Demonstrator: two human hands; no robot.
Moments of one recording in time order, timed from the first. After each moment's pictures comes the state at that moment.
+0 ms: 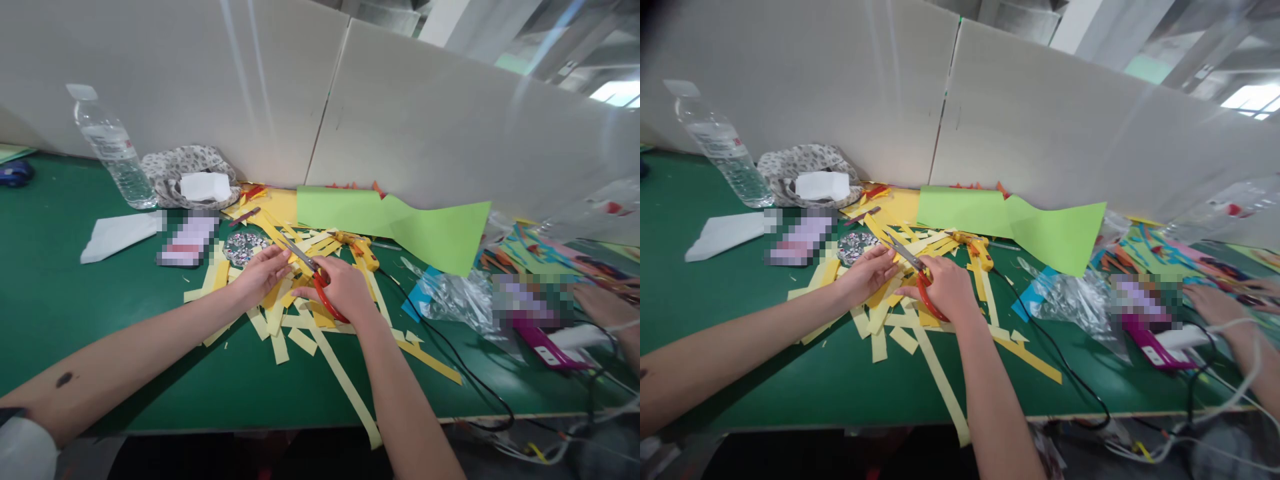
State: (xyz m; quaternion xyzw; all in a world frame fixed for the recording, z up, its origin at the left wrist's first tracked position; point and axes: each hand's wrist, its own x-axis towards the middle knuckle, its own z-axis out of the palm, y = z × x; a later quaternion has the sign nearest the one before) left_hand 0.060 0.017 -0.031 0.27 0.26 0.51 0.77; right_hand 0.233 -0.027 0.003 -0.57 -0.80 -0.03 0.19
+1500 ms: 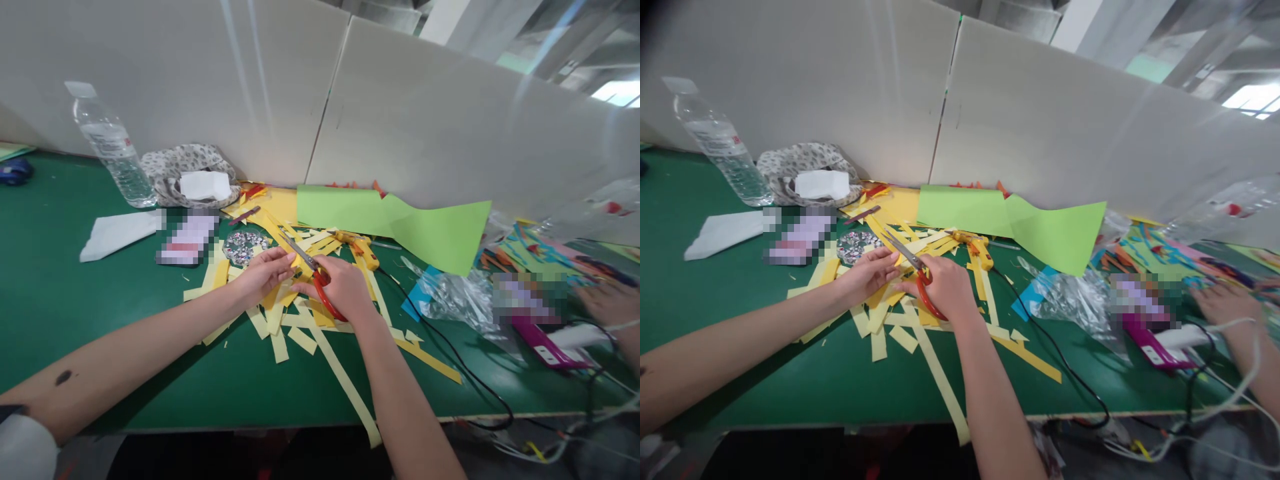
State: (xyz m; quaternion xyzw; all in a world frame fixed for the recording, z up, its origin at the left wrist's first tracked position) left_hand 0.061 0.016 -0.029 0.32 0.26 0.47 0.78; right_hand 0.232 -0.026 0.000 -0.56 -0.80 -0.03 0.22
